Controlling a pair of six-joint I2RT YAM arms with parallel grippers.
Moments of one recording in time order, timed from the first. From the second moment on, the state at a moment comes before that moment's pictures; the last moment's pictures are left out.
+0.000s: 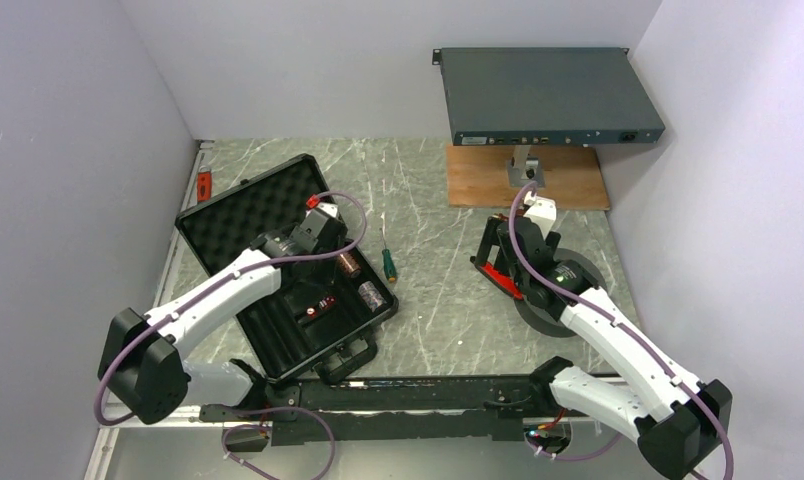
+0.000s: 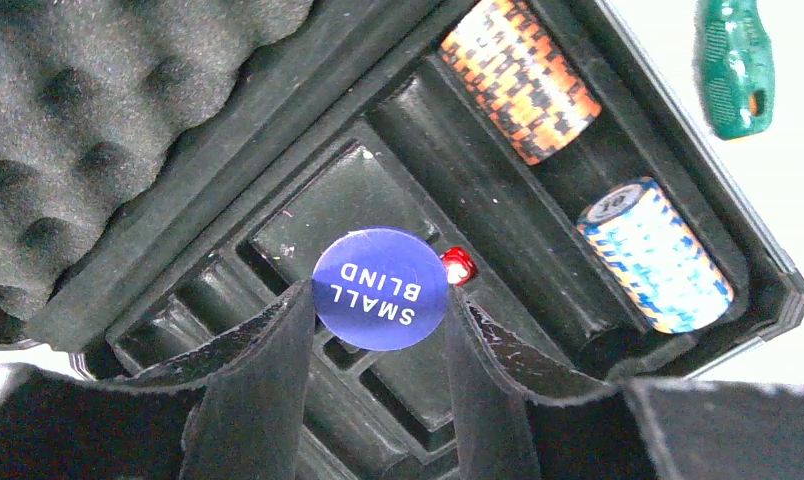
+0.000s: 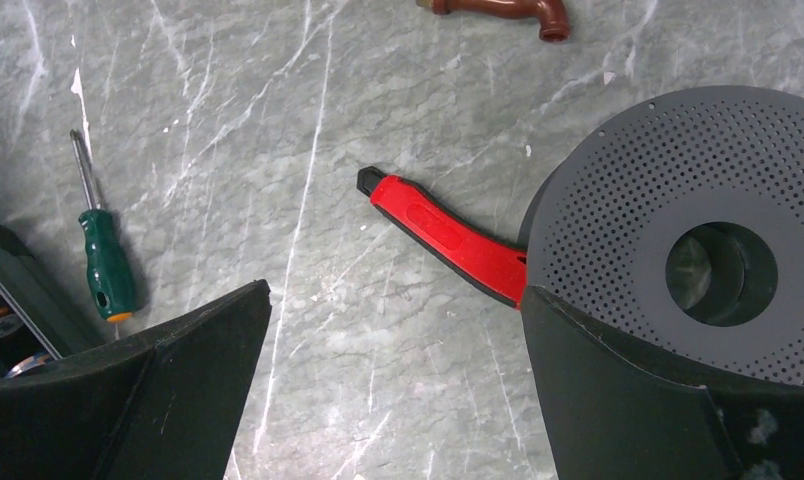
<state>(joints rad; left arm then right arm) -0.65 1.29 1.00 -0.78 -0.35 -0.42 0.54 0.94 0.83 -0.63 0.51 0.60</state>
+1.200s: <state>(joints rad) -0.45 1.39 0.80 -0.56 -0.23 -0.56 0.54 0.97 0.79 -0.60 0.48 0.60</state>
